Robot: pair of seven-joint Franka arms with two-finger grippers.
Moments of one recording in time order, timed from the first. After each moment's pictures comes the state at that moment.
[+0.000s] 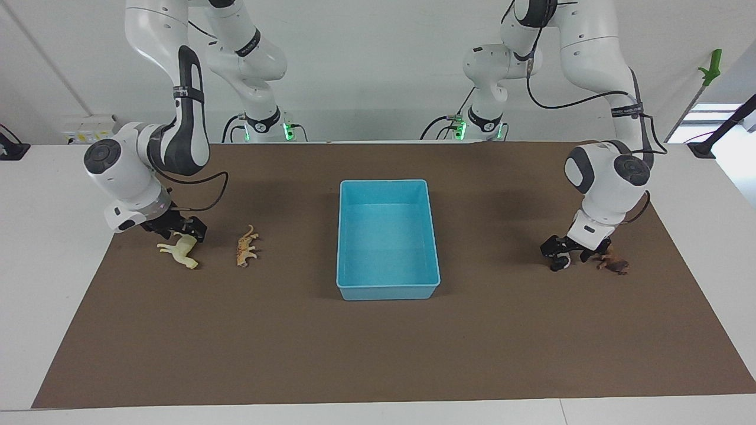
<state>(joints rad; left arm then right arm) 0.02 0.31 0.03 -2.01 0.01 2.41 0.11 -0.20 0.20 -0.03 -2.10 0.01 2.22 -0.08</state>
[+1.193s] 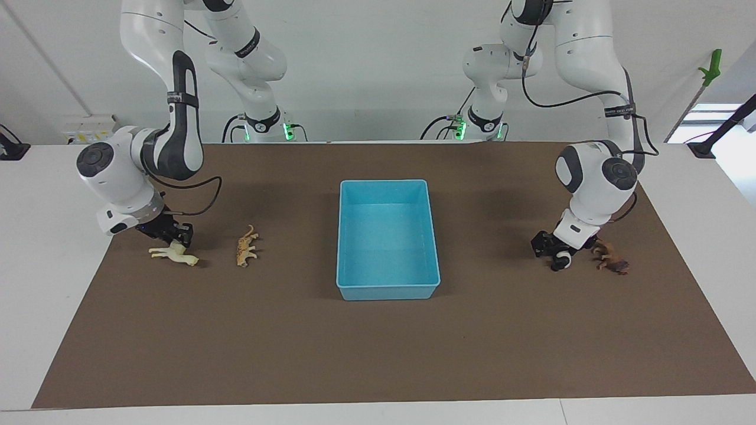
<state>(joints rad) -0.01 0.30 0.02 -2.03 0.01 2.34 0.08 -0.21 0.21 -0.02 -2.01 0.01 2.16 -0.08</state>
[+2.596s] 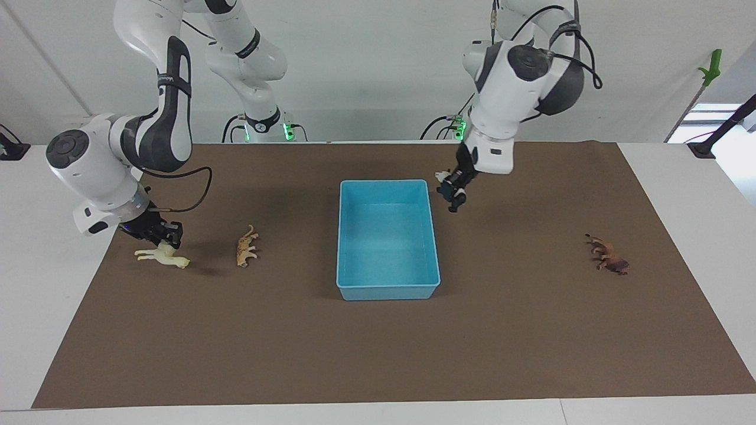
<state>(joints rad) -0.52 0.06 -0.03 -1.80 -0.16 1.94 -1.20 -0.17 0.24 -0.02 -1.84 0.01 2.05 -0.03</state>
